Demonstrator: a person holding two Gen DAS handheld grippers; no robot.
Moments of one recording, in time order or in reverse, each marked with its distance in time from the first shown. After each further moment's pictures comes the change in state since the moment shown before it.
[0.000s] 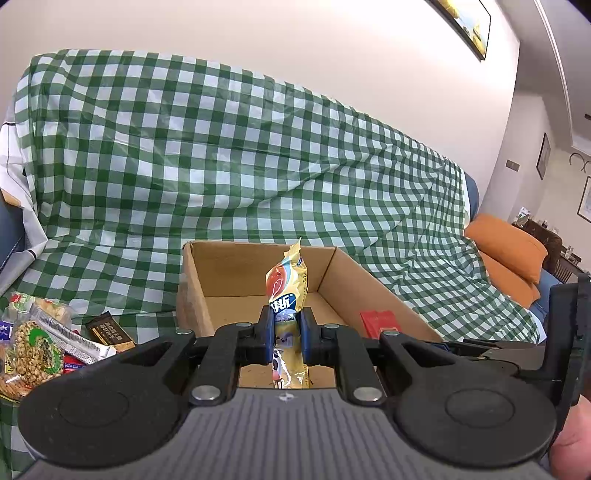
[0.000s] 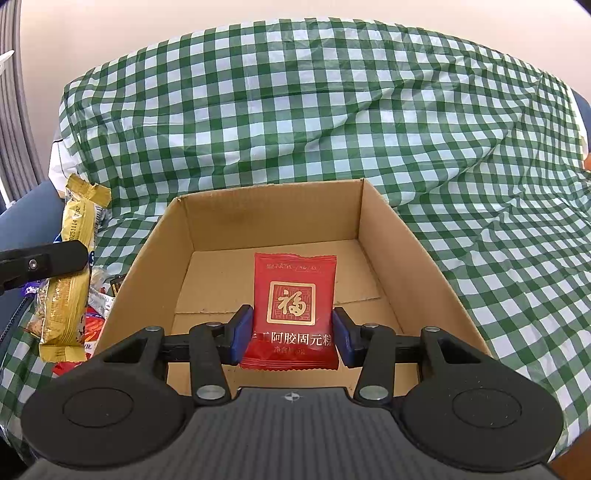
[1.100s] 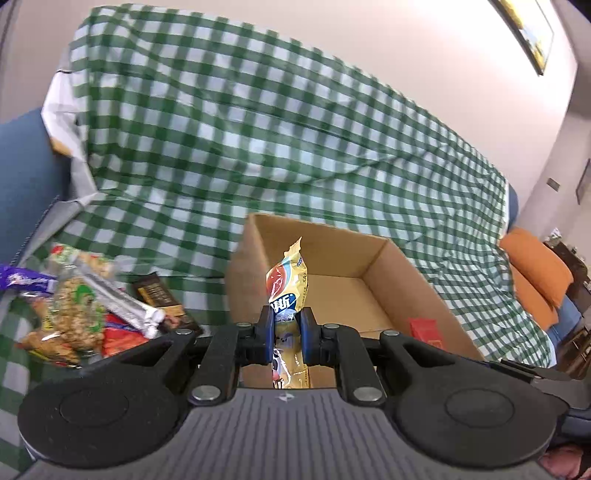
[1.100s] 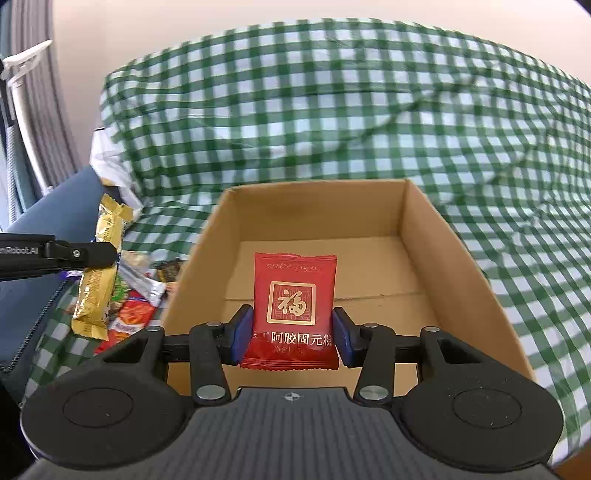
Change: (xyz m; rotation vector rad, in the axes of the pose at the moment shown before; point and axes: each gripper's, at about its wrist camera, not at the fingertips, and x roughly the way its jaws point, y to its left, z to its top) left arm -0.003 0.045 0.011 -0.142 0.101 0.097; right arm -0.019 0.022 -0.001 -0.046 0.030 0.092
